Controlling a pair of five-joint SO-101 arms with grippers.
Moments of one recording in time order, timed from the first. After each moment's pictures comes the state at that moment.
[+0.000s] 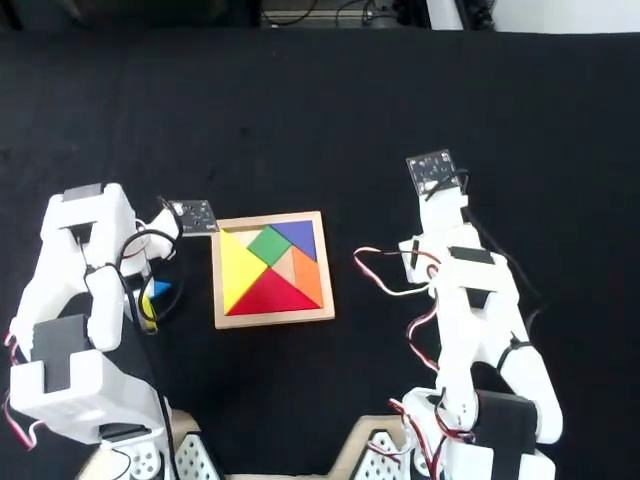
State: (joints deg) left arm -18.1 5.8 28.8 71.6 -85.1; right arm 7.9 -17.7 59.1 29.0 21.8
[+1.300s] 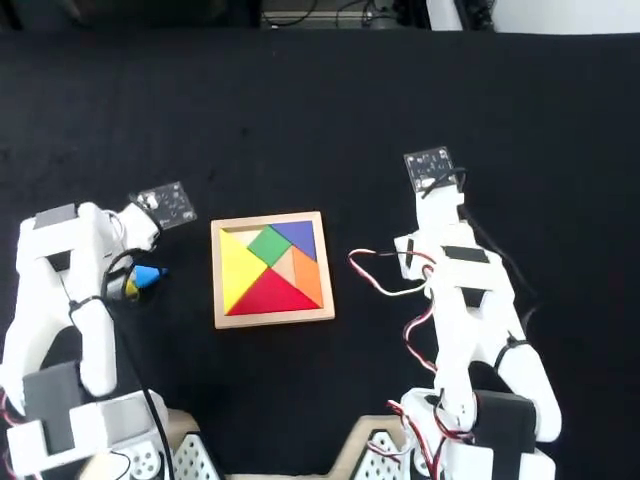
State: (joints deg) left arm -22.5 -8.8 37.1 56.2 -83.6; right arm 6.3 -17.7 59.1 27.6 19.2
